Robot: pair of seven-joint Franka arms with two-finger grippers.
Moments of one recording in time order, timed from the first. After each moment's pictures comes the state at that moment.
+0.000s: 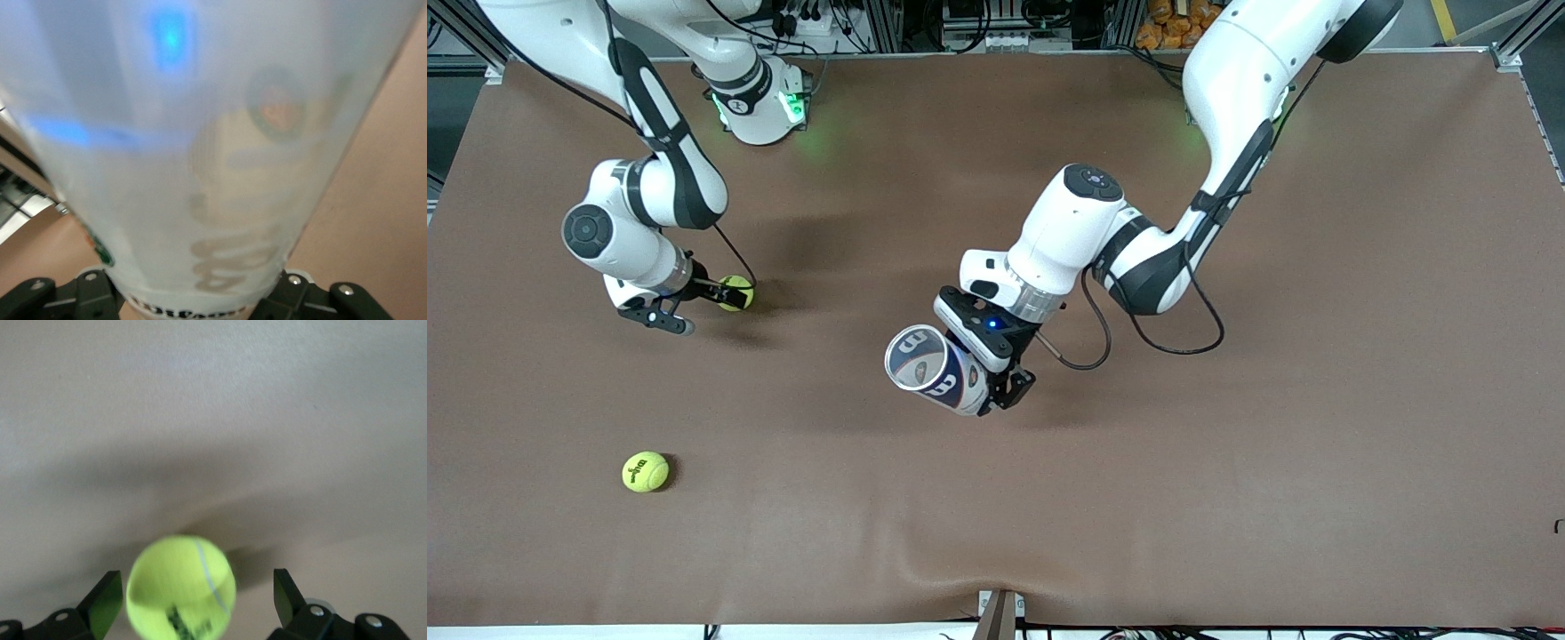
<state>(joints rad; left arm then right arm) -0.45 0.75 -0.33 -1.43 0.39 2.90 -0.05 0.04 0.17 -0.06 -2.45 0.04 2.47 0.25</state>
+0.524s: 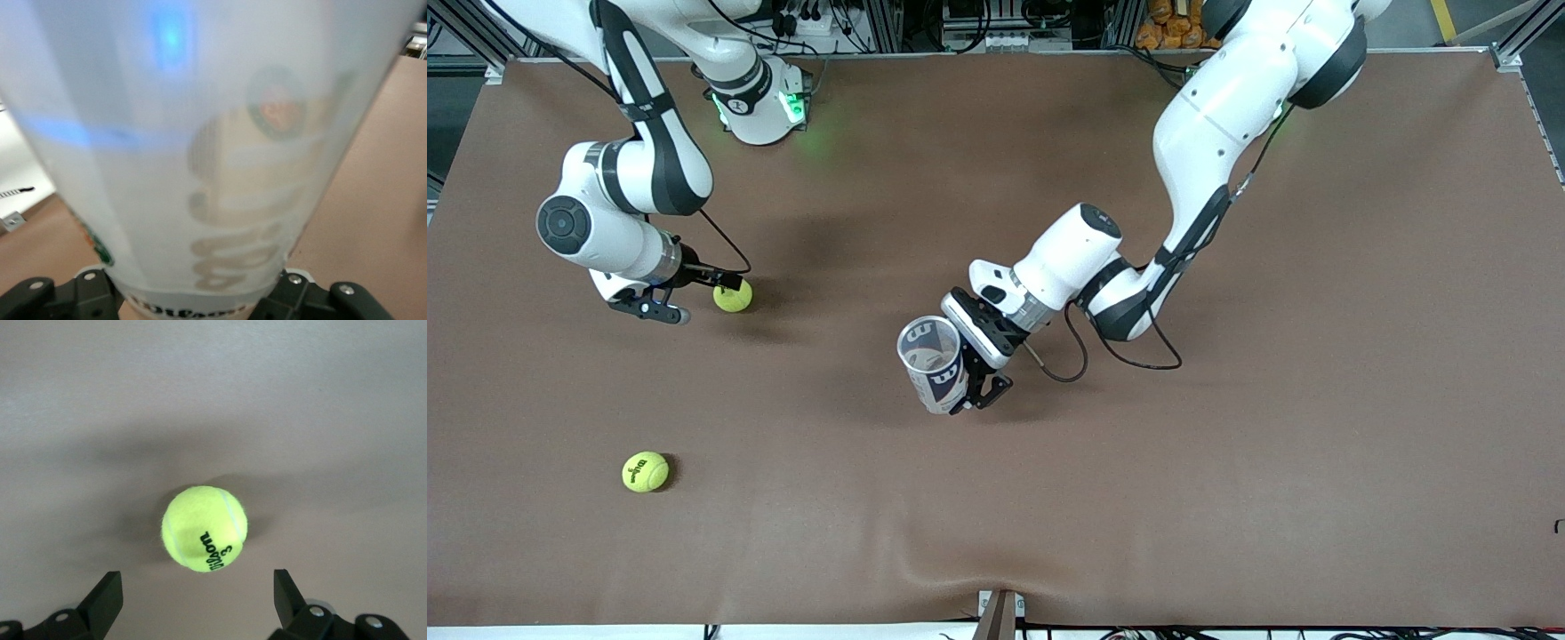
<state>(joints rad) -0.46 0.96 -0.32 -1.45 0.39 3.38 -0.06 0.06 0.10 -0.04 -2.40 0.04 2.29 0.21</state>
